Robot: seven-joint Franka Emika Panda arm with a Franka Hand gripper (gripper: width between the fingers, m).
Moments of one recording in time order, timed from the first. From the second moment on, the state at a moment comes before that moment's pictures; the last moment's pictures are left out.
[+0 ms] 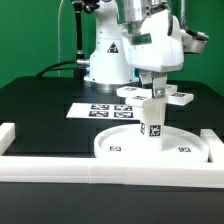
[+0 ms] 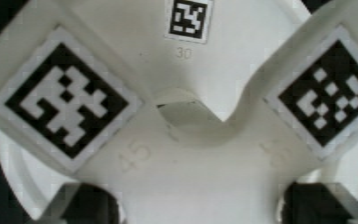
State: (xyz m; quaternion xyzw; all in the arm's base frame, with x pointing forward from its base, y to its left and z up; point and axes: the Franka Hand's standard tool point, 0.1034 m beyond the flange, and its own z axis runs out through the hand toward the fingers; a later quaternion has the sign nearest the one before) arm 0.564 0.036 0.101 -0.75 0.65 0.00 0.09
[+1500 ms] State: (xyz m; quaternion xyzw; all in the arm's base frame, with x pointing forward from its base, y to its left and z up) arm 0.561 0.063 0.126 -0.99 0.11 0.02 0.05
